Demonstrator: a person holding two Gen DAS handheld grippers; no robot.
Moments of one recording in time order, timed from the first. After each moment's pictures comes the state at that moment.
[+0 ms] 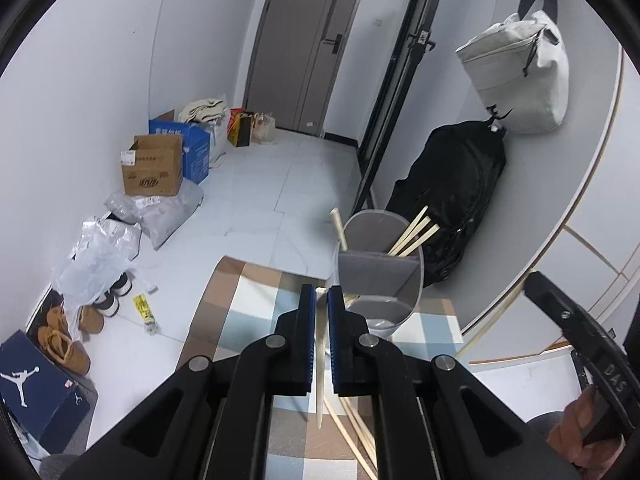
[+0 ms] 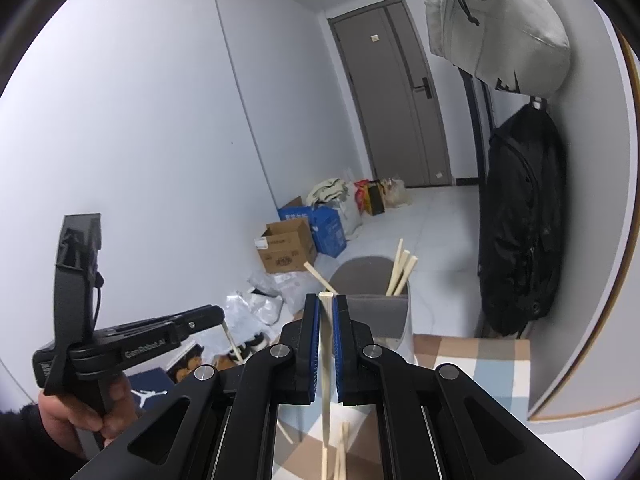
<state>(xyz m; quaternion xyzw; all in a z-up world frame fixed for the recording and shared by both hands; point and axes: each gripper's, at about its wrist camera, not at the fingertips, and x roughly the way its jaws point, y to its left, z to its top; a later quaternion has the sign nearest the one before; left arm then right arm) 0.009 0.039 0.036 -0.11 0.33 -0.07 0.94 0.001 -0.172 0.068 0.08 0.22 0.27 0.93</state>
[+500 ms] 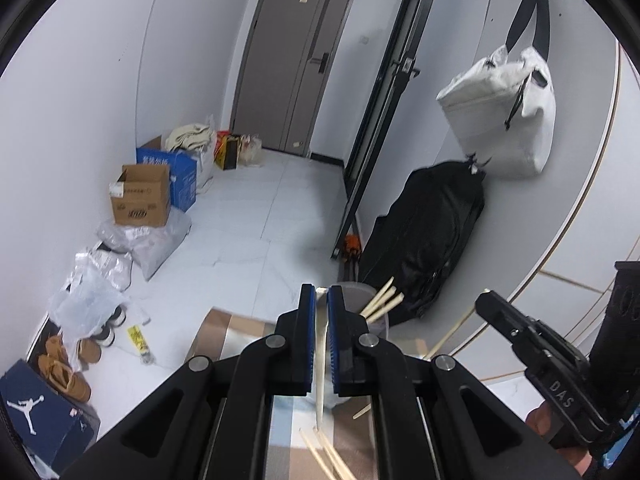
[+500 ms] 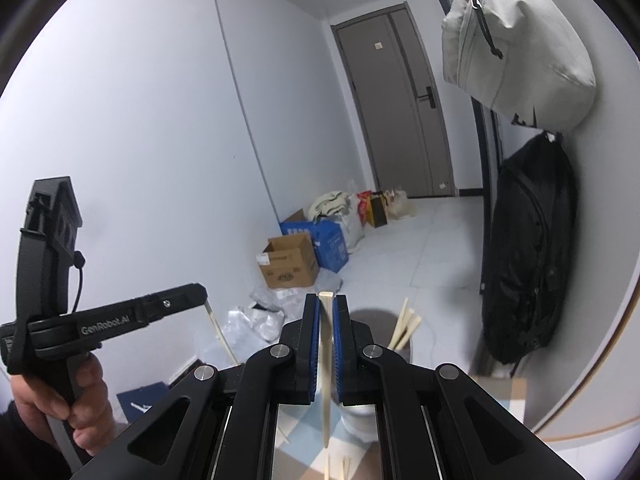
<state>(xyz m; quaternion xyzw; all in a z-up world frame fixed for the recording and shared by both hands) 0.033 0.036 0.102 -0.11 0.30 -0.08 0.94 0.040 -0.168 0.121 0.09 0.20 0.27 0.94</state>
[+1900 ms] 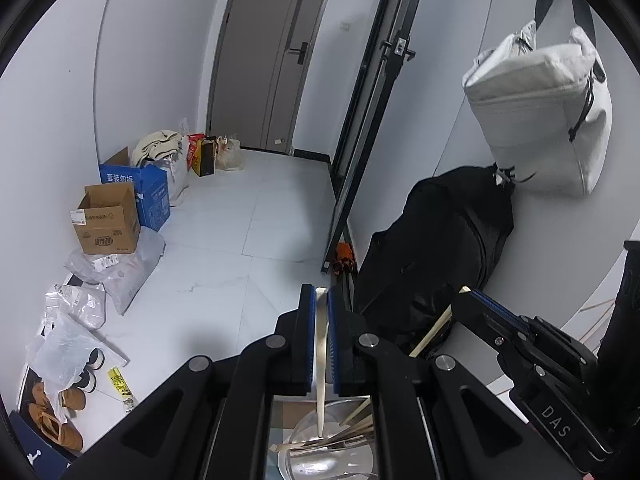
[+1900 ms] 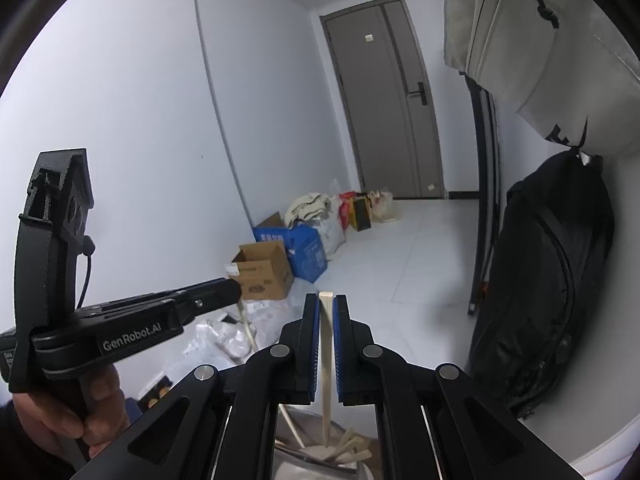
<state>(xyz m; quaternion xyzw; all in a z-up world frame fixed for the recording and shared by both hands) 0.158 0.006 0.087 -0.08 0.31 -0.11 0.94 0.169 -0.152 0.116 0.06 0.22 0.25 0.94</state>
